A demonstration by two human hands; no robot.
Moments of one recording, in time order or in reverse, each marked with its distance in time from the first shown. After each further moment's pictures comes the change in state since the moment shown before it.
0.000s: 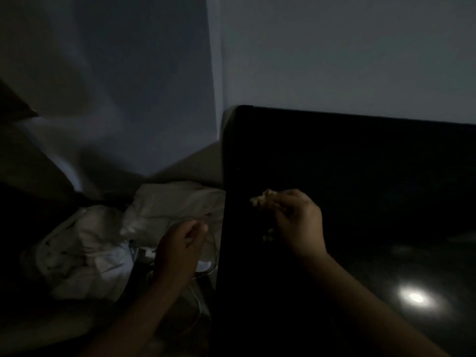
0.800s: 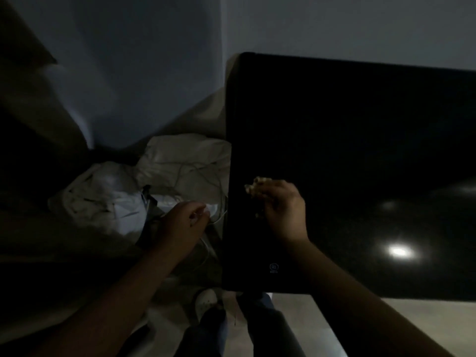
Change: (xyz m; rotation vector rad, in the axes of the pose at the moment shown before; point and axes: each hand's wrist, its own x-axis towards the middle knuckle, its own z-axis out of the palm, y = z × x) left_hand -0.110 -0.024 -0.054 0.211 -0.225 0.071; right_hand -0.142 -0.029 0.024 -0.202 0.003 -0.025
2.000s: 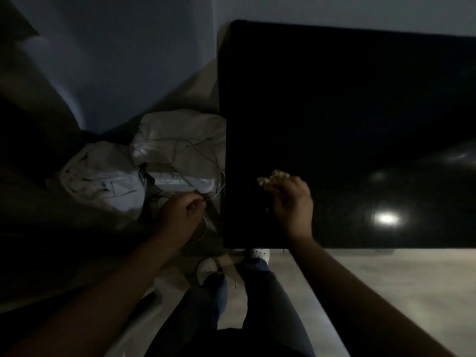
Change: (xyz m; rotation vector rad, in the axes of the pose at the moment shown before) left_hand -0.041 0.007 -0.006 0.069 -0.056 -0.062; right_hand -0.064 0.015 -0.006 -0.003 0.122 0.125
